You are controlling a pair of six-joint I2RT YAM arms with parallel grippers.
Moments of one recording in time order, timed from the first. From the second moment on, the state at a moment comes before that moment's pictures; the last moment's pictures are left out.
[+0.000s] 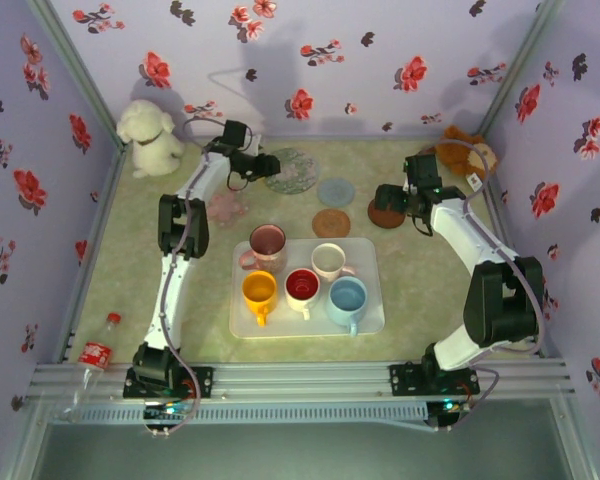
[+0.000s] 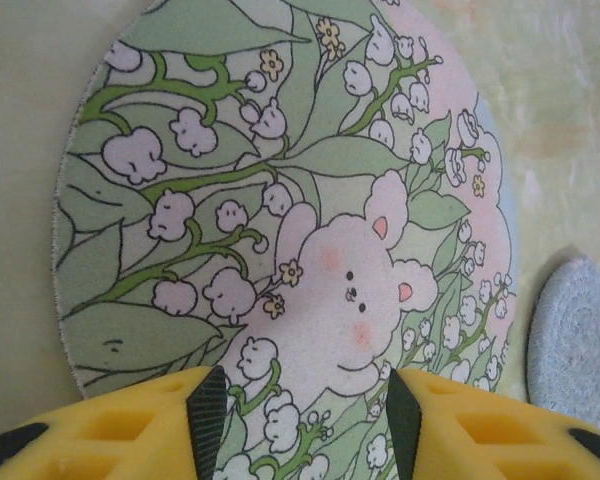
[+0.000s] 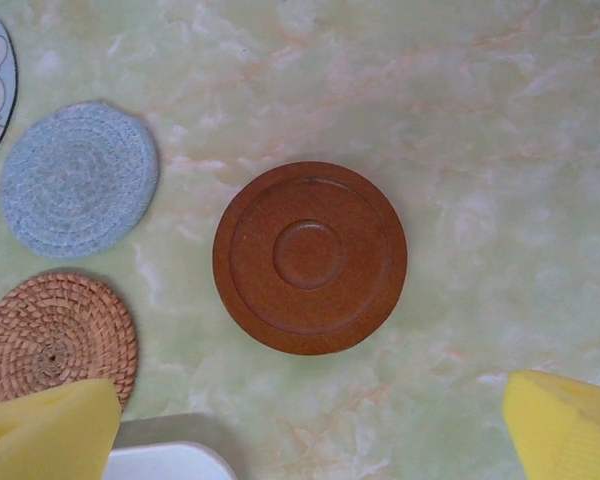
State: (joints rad) left arm -0.27 2.71 2.45 -0.72 0.52 -0.32; right arm 0.18 1.55 1.16 -0.53 0.03 0.28
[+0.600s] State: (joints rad) left arm -0.27 2.59 2.29 -0.79 0.51 -0.31; right arm 0.27 1.99 1.65 -0.54 -0.22 0.29
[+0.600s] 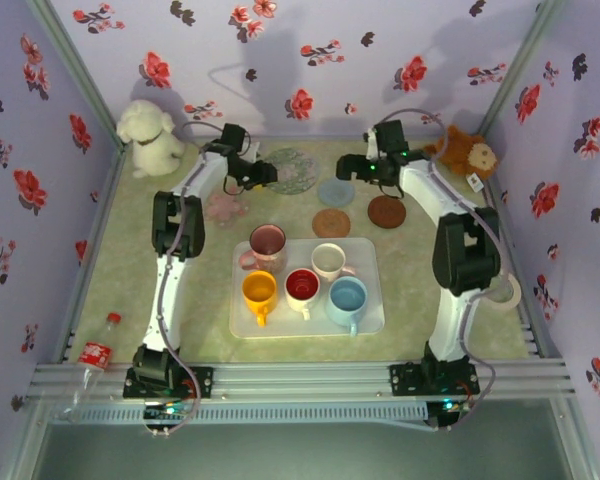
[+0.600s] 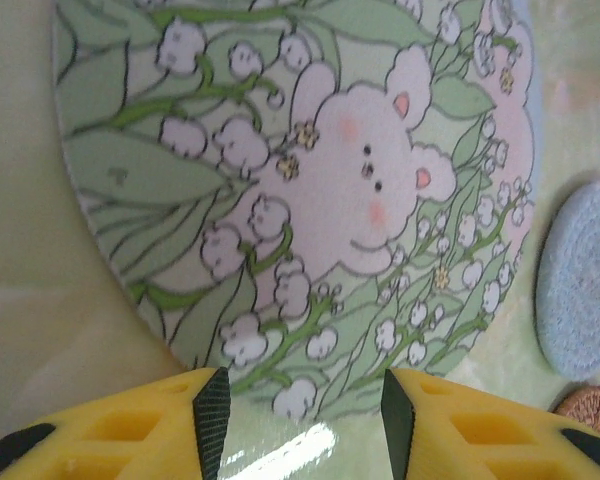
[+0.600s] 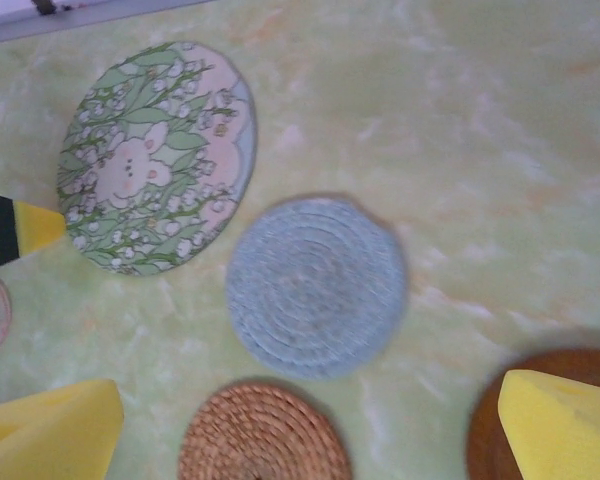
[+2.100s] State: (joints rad) left arm -0.24 2.62 2.32 -0.65 0.32 -0.41; right arm 0.38 2.72 2.45 -0.49 -0.32 0.53
